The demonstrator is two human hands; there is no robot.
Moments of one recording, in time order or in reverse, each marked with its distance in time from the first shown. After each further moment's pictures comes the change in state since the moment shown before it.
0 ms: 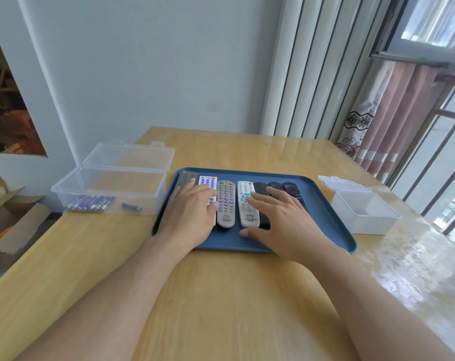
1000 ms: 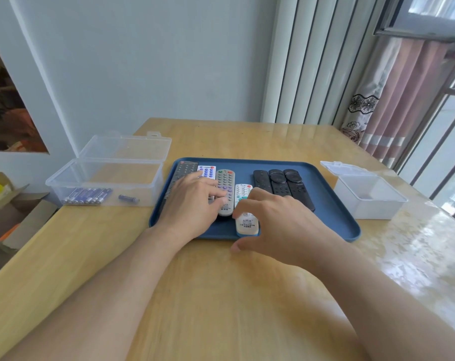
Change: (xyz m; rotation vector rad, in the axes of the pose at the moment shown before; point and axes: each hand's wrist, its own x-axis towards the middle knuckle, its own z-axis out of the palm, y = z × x) left_hand 0.002 -0.003 0.011 -0.122 -0.003 0.015; right_hand -0.023 -0.031 -0.021 -0.072 -0.110 -0.105
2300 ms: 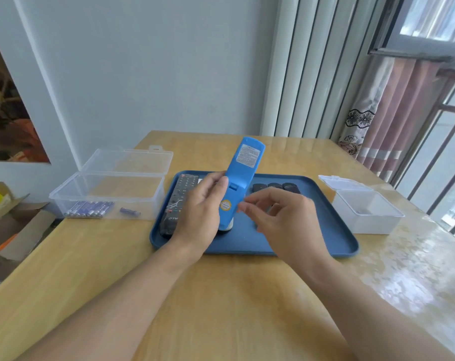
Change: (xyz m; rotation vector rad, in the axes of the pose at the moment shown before) left_hand -0.019 0.053 -0.018 -1.100 0.057 -0.149; right_hand 0.006 -0.002 0.007 0.769 0.582 0.255
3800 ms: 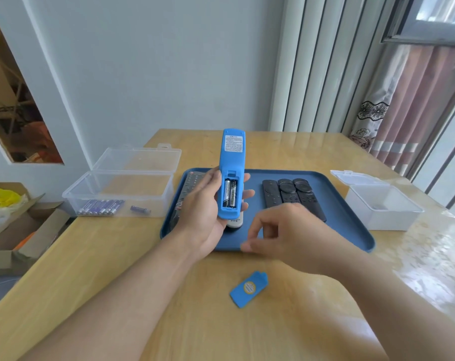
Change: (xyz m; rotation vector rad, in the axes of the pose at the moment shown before) left_hand 0.007 0.006 -0.005 -0.352 0.032 -0.223; right_hand 0.000 -0.006 -0.016 -0.321 -0.577 -0.053
